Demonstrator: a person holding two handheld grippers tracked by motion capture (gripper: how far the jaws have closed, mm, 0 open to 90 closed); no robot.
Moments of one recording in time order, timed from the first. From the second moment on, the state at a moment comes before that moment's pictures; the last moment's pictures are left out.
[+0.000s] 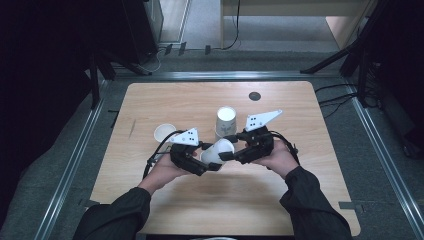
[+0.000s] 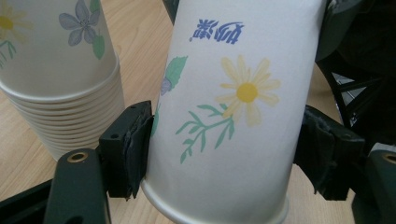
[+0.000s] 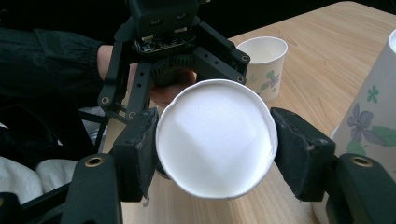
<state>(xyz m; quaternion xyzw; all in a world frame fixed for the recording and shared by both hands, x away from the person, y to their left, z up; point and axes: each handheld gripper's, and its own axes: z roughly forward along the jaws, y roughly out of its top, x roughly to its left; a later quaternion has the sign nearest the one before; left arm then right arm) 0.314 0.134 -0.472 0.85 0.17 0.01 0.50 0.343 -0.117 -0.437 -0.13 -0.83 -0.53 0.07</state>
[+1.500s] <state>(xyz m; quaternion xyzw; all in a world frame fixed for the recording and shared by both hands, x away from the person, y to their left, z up) 0.322 0.139 -0.427 0.92 0.14 0.00 0.36 0.332 -0.141 -0.443 -0.14 -0.85 -0.51 0.05</state>
